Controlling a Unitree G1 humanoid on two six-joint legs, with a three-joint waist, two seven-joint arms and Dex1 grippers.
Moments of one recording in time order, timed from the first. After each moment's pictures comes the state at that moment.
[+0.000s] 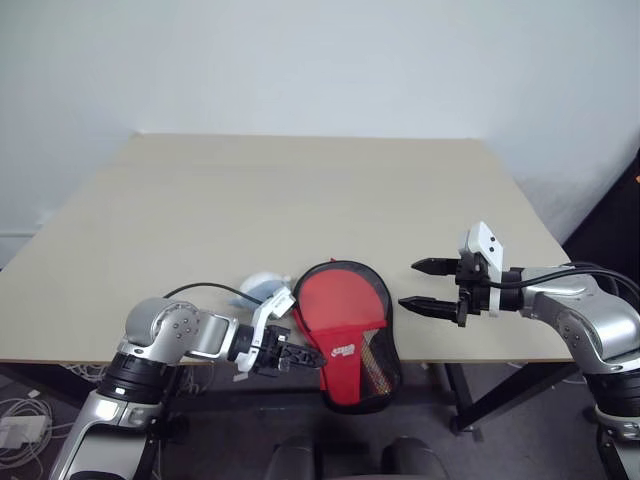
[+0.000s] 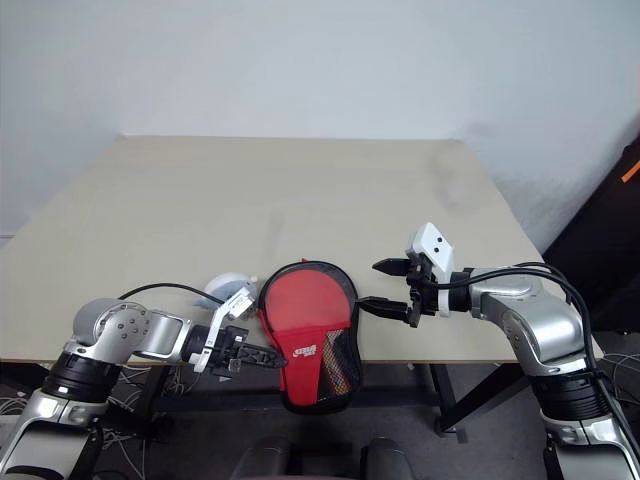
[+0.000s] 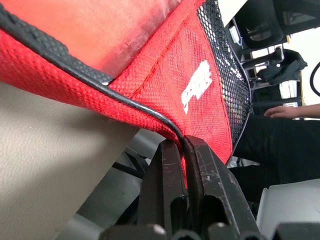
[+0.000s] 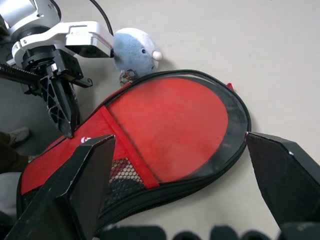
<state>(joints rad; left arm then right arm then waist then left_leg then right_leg) -0.40 0.64 -0.14 0.00 -0.97 1.50 -0.71 -0.36 -0.70 0.08 -0.25 0.51 0.70 0.99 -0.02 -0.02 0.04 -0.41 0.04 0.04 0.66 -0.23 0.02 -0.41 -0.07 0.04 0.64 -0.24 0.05</state>
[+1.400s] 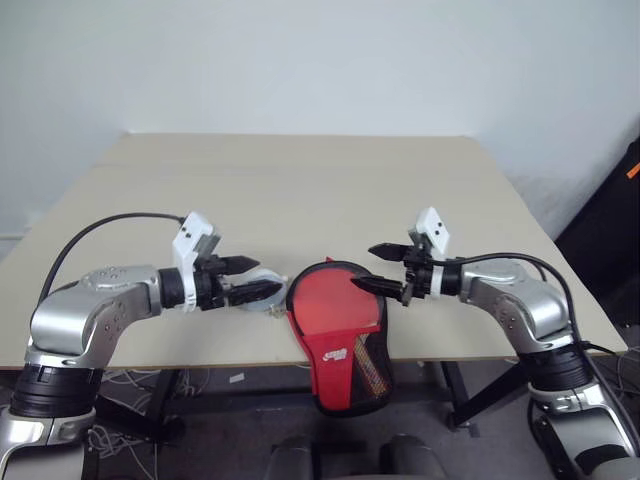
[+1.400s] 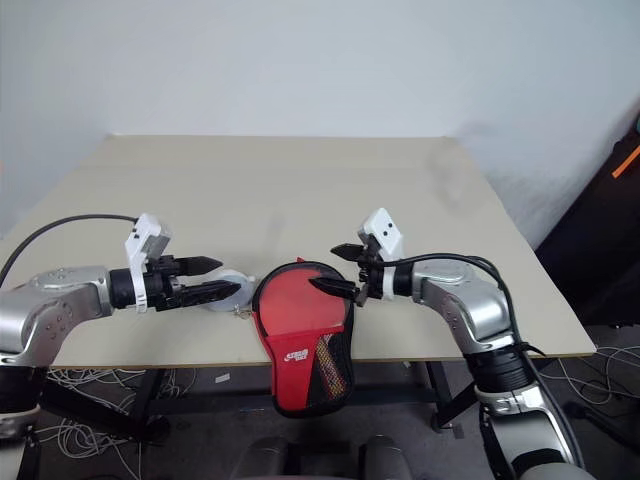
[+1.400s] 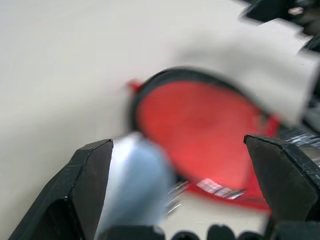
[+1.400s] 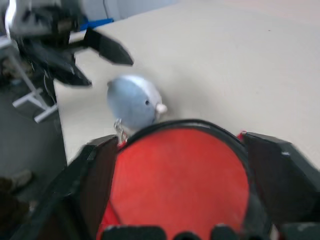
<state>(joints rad) -0.28 0.85 0.08 -0.04 -0.60 0.73 -0.93 -0.54 -0.36 0.19 -0.08 0.46 0.74 0.78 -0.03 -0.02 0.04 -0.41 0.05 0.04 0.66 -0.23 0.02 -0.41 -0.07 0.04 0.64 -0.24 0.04</state>
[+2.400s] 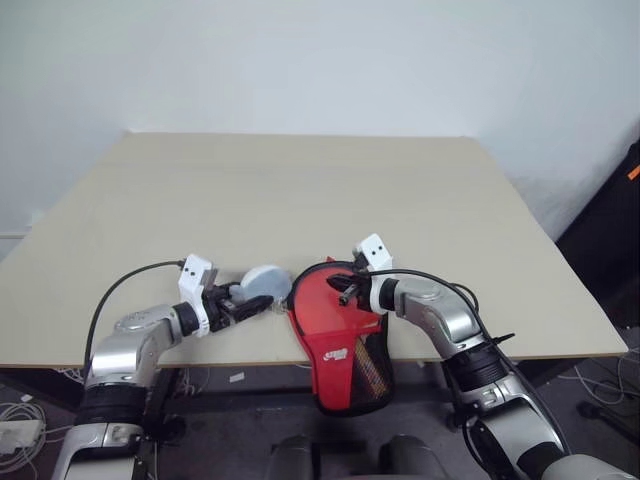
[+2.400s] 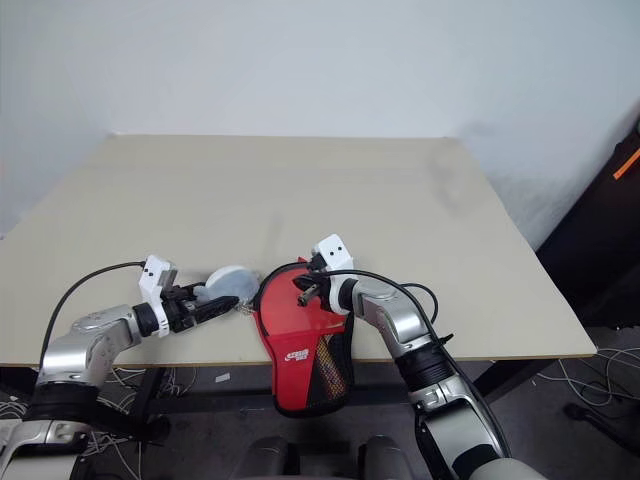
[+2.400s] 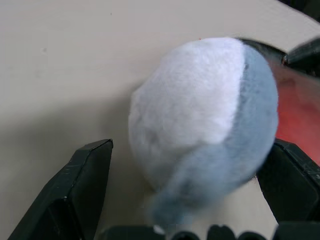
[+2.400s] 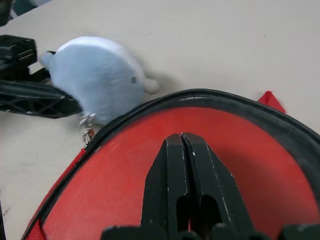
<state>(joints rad) -0.30 0.59 0.10 0.33 -0.45 0.48 -0.90 -0.55 -0.08 0.26 0.21 0.25 0.65 0.59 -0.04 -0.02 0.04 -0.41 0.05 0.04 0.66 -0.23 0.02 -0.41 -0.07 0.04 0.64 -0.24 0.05</state>
